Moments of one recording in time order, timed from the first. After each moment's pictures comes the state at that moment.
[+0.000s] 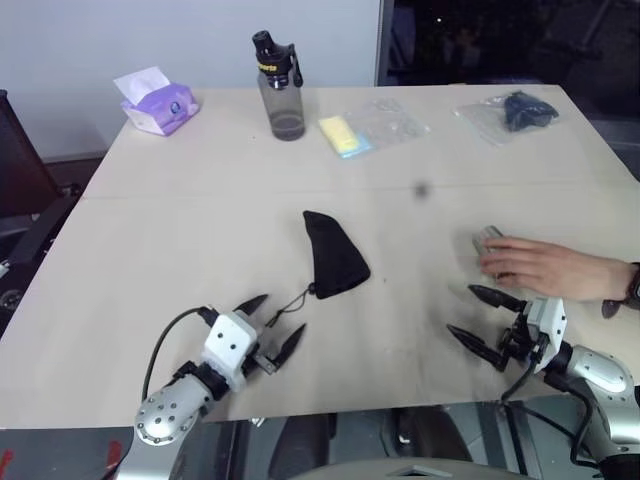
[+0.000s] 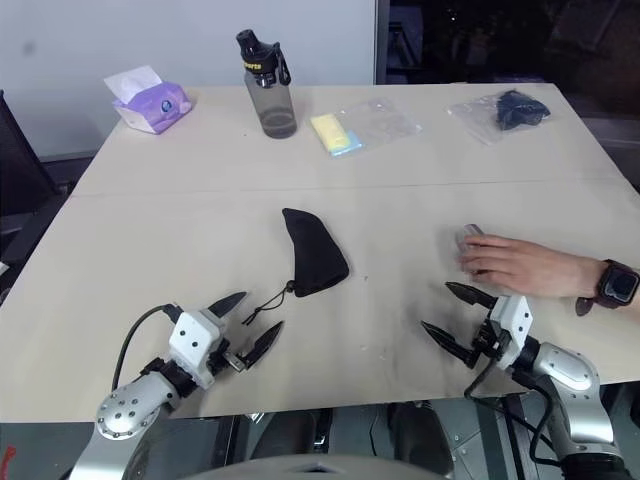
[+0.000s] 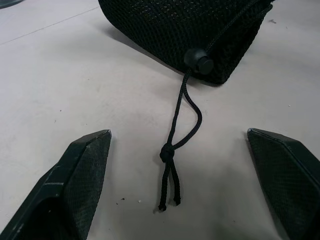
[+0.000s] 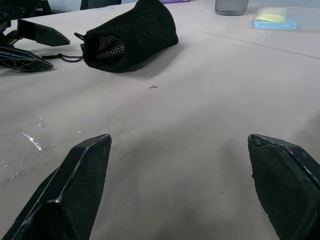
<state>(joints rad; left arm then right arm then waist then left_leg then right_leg) 0.42 0.45 0.06 -0.38 -0.14 -0.01 -0.56 0.16 -0.50 -0.09 0.02 0.45 -0.23 1.06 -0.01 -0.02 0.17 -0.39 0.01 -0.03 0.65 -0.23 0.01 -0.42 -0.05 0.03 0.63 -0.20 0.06</state>
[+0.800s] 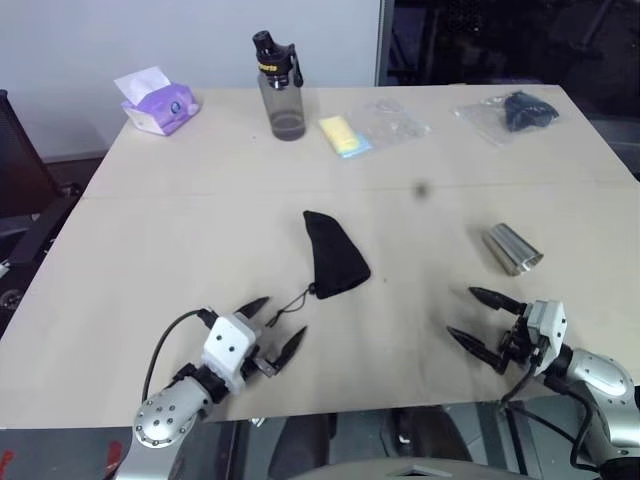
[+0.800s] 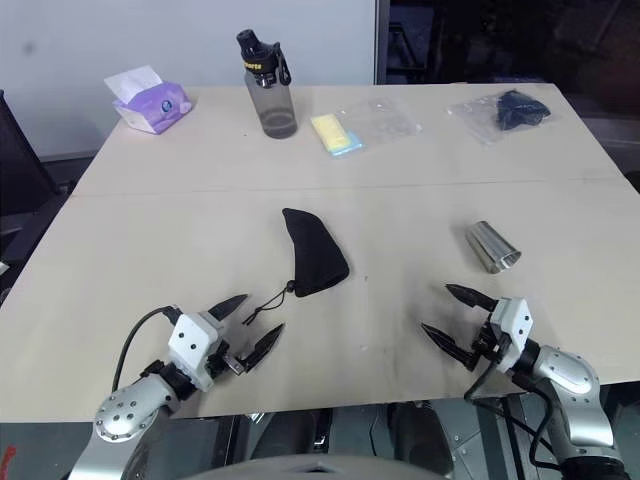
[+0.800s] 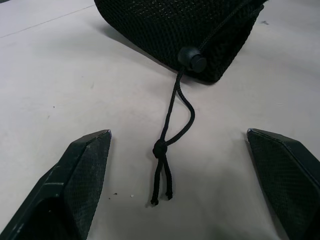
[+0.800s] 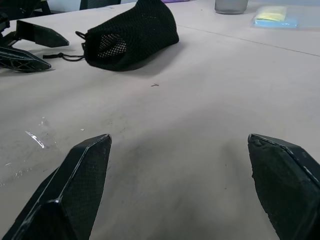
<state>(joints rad) 0.42 0.45 0.07 -0.38 -0.17 -0.01 -0.59 0.17 -0.49 -0.09 0.02 0.45 -0.23 1.06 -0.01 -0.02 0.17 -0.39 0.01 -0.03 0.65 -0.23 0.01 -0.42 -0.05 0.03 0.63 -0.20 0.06</state>
